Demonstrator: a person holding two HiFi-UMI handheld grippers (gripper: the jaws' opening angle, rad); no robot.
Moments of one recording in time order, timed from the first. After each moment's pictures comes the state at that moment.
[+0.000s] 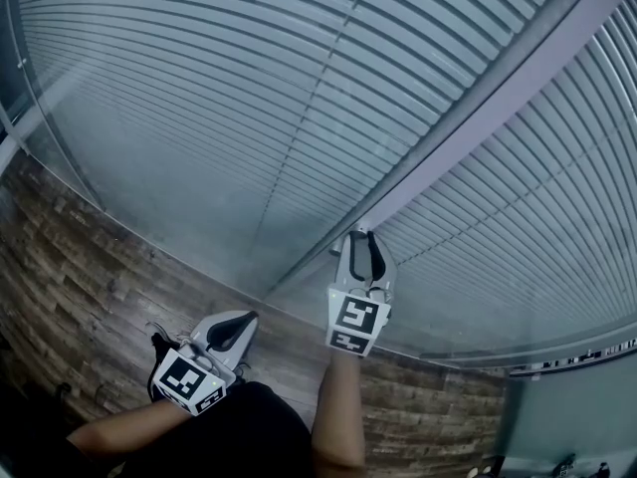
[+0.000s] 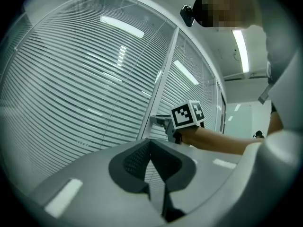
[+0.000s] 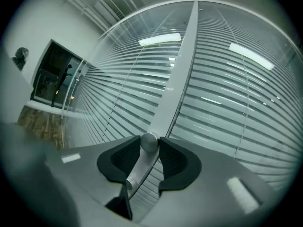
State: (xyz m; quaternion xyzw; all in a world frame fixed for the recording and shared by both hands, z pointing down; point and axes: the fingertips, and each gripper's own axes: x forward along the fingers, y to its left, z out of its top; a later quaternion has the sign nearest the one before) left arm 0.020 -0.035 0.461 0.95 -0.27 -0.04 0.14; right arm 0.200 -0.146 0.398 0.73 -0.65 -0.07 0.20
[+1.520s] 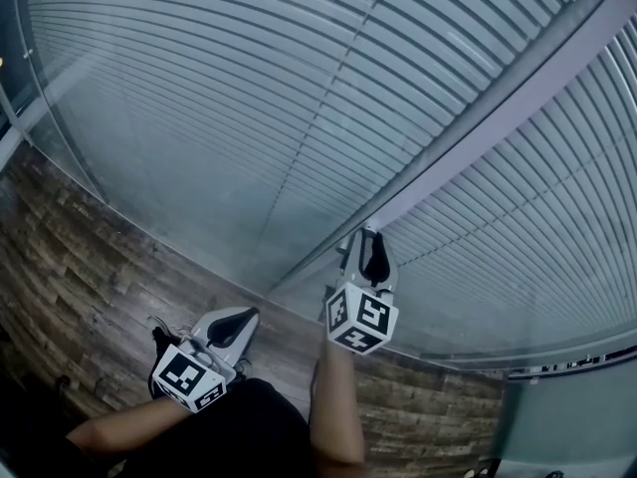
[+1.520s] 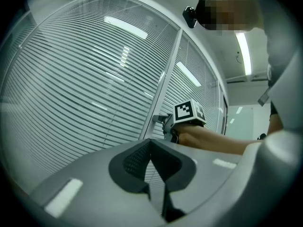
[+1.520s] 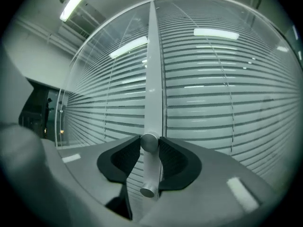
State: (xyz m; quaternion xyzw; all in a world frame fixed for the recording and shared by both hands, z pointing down) left arm 0.013 -0.035 0.461 0.95 -0.28 -0.05 0.16; right arm 0.212 -0.142 0.394 0.77 -0.64 0.02 0.03
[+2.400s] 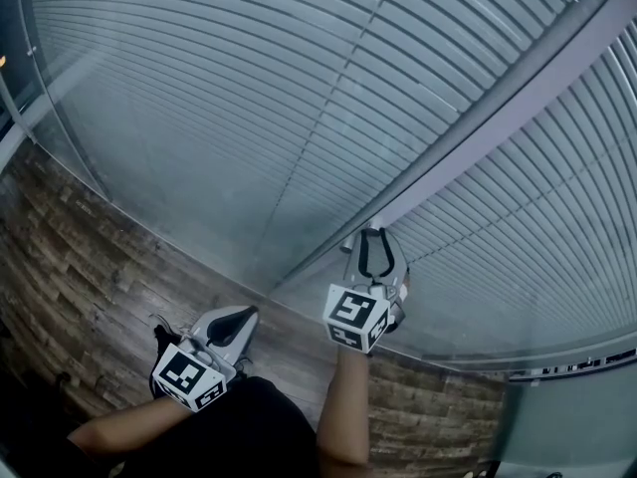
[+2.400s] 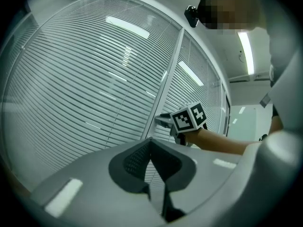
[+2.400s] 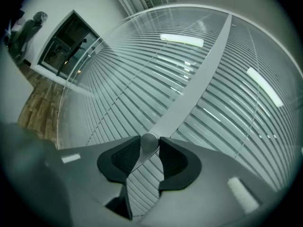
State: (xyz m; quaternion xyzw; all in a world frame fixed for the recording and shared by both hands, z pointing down) left arm 0.003 -0.036 0.467 0.94 -0.29 -0.05 0.16; right arm 0.197 -0.146 0.398 0.72 -0.60 -0.15 0.32
